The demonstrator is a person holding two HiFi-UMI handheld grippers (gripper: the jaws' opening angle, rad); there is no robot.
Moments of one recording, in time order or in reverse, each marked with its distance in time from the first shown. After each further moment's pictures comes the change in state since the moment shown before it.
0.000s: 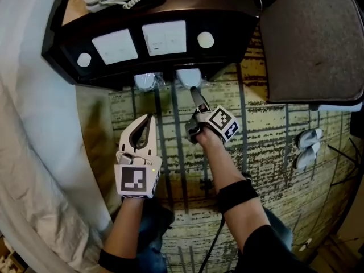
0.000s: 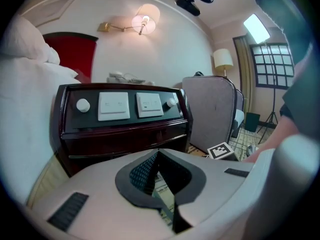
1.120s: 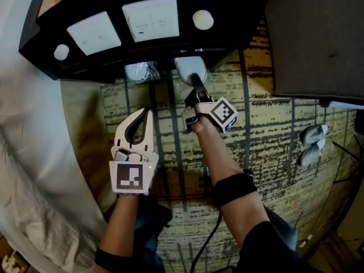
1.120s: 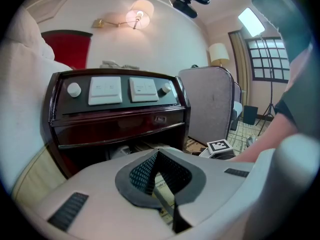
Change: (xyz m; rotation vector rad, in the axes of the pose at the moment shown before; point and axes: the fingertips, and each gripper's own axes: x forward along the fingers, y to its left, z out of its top) left arm 0.027 -0.008 -0.040 0.036 0.033 -0.014; right arm 0.031 -0.010 0.010 0.182 -0.113 0.210
